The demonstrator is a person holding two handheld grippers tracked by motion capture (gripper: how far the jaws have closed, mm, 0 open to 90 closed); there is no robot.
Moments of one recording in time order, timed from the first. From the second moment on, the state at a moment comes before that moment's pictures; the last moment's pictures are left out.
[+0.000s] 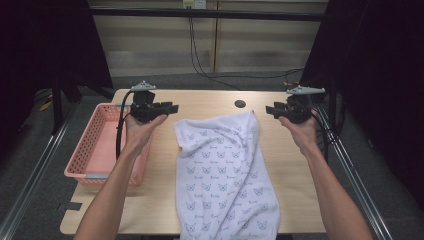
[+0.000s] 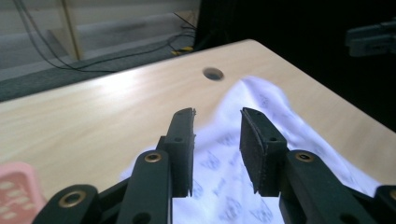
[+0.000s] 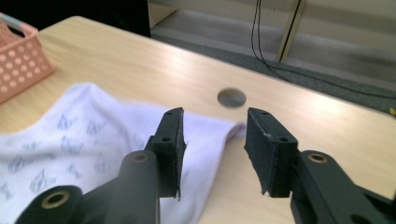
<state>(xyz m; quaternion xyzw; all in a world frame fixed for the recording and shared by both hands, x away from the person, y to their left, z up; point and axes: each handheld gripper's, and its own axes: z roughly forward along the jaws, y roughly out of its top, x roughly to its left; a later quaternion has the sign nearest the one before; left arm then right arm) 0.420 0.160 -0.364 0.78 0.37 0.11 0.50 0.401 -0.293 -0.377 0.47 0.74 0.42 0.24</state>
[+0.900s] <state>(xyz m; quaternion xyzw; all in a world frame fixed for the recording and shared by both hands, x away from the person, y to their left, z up) 0.258 0.132 -0.489 0.86 0.30 -0.03 0.40 0.247 -0.270 -0.497 0.38 0.85 0.36 0.11</state>
